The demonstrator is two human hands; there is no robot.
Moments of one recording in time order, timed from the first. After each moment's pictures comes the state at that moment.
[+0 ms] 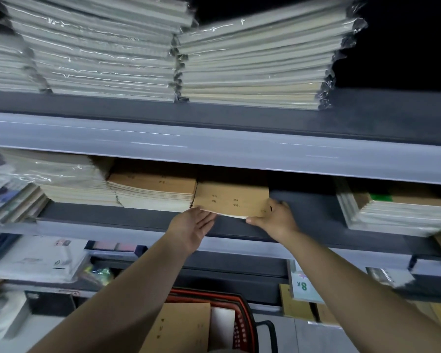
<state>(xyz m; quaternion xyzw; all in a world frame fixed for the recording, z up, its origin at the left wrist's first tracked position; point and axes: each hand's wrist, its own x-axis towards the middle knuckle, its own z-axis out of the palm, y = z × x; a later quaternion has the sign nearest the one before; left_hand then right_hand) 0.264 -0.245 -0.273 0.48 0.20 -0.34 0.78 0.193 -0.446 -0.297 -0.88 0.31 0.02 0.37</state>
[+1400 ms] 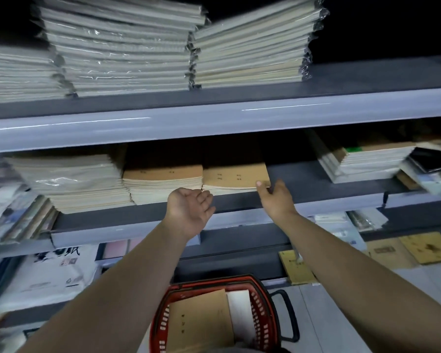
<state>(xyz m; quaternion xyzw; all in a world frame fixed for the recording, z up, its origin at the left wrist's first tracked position) 0.261 -0.191 -0.238 0.44 0.13 -0.42 0.78 0.157 -0.373 -0.271 -0.79 0.42 -0.12 0.43</state>
